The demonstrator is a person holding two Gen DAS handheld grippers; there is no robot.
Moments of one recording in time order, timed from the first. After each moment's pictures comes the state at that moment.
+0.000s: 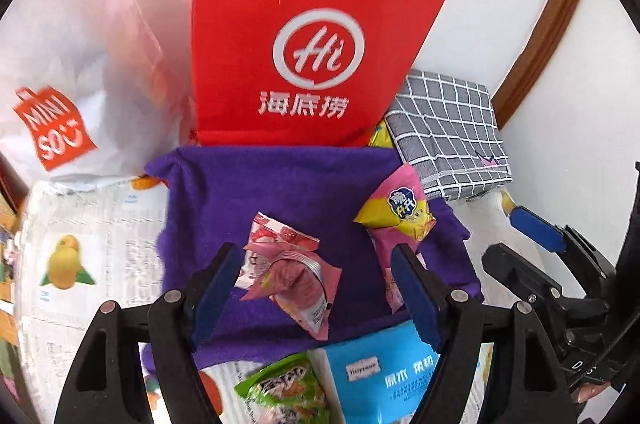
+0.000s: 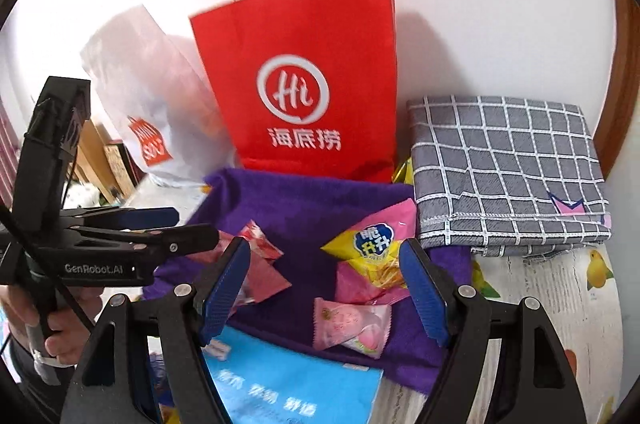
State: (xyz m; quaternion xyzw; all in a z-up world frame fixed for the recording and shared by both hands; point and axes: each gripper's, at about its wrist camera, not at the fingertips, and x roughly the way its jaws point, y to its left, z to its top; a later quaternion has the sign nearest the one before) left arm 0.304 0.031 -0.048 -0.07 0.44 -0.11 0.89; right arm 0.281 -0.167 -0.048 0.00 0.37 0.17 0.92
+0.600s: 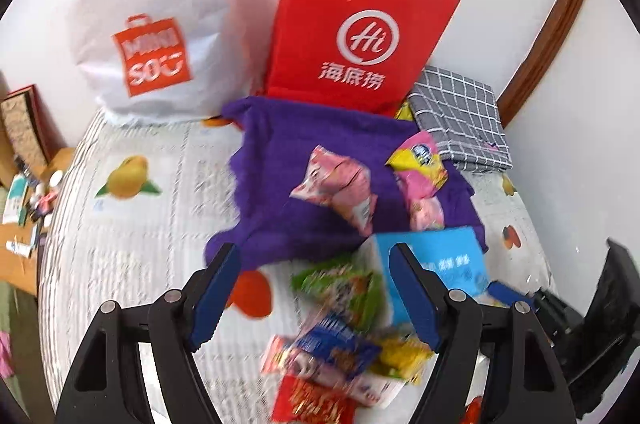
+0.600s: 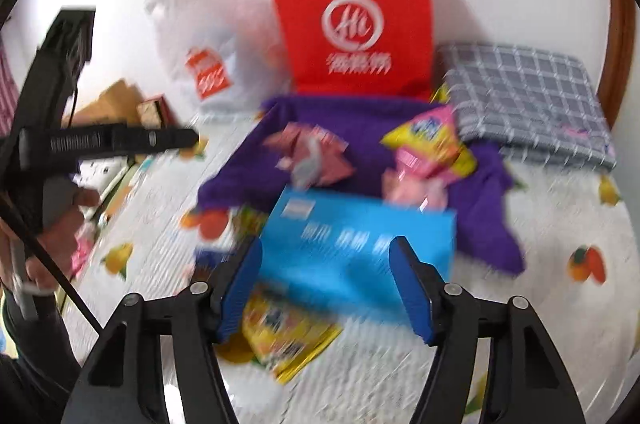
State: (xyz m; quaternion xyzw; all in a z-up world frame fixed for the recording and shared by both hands) left arm 0.200 0.091 -0.057 -0.10 0.44 -0.08 0.89; right arm 0.162 -0.133 -0.097 -0.01 0.42 0.21 0.88
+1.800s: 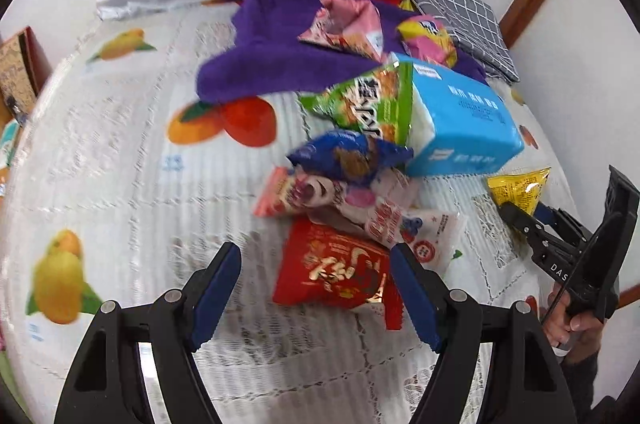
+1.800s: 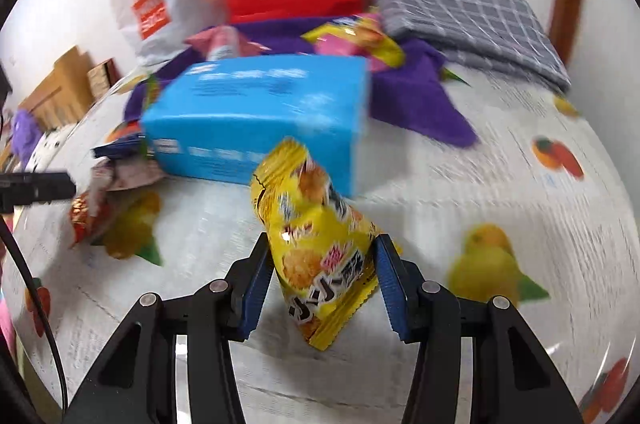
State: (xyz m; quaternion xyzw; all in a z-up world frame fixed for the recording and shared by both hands) left arm 0.130 0.080 -0.154 -0.09 0.52 -0.11 0.84; right arm 0.121 -0.204 -0.179 -0.02 0.43 0.10 0.90
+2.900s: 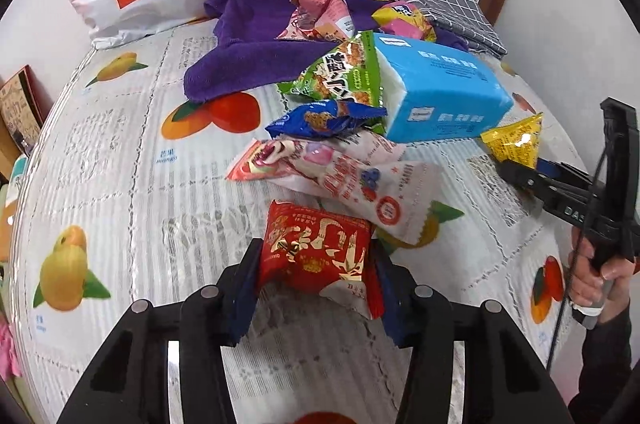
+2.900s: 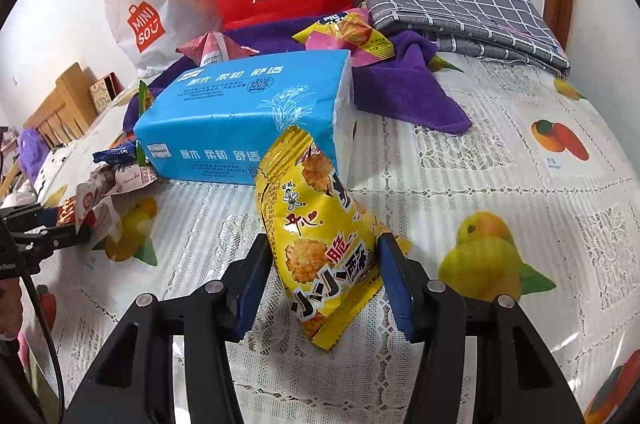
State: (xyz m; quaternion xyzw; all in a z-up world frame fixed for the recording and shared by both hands) left arm 0.099 0.061 -0.154 -0.02 0.49 -0.11 0.87; right arm 0.124 -0.209 -0.181 0.01 0.44 0.12 0.89
